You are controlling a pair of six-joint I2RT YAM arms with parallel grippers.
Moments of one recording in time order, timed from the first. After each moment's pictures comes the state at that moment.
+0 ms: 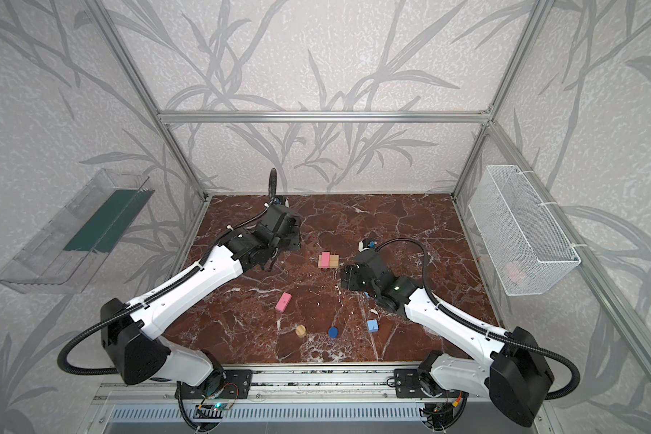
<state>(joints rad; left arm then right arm) -0.67 1.45 1.37 -0.69 -0.44 -0.53 0.76 1.22 0.82 -0.34 0.14 0.71</state>
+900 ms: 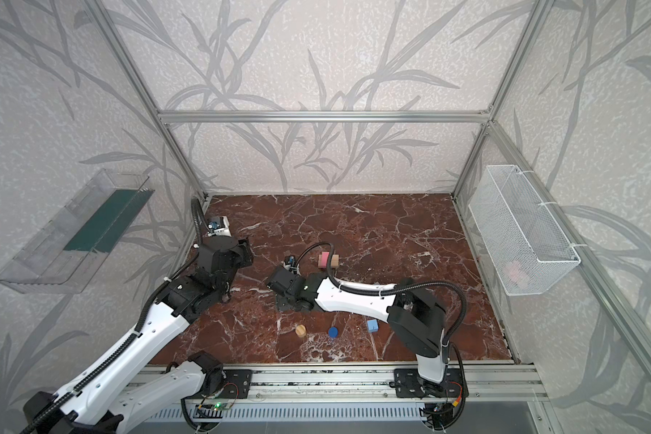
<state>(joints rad) -0.49 0.93 0.89 -0.46 -0.57 -0.44 1.14 1.89 1.40 -0.53 0.19 0.85</state>
